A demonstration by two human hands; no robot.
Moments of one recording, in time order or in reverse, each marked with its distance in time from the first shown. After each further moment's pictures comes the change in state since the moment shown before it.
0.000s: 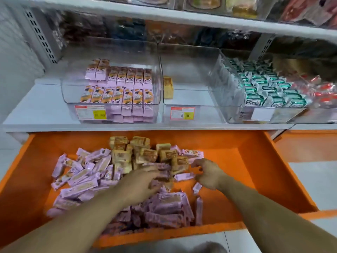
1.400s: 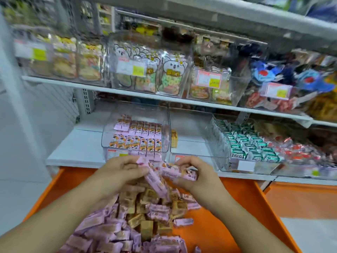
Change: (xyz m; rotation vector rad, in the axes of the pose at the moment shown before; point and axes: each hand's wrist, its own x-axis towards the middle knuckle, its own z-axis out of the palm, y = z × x) left_hand -0.130 0.060 -0.168 -1.322 0.436 -0.084; right_hand -0.159 -0.171 -0.122 0.578 0.357 -0.445
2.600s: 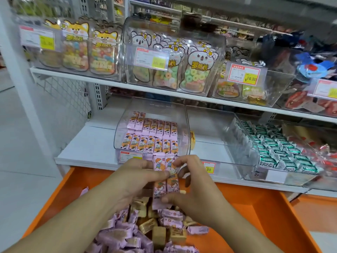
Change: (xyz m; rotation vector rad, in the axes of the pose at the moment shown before) left_hand 0.035 0.006 -0.010 0.115 0.075 -0.171; right_hand 0.038 -0.016 0.053 -0.240 -0.123 -0.084
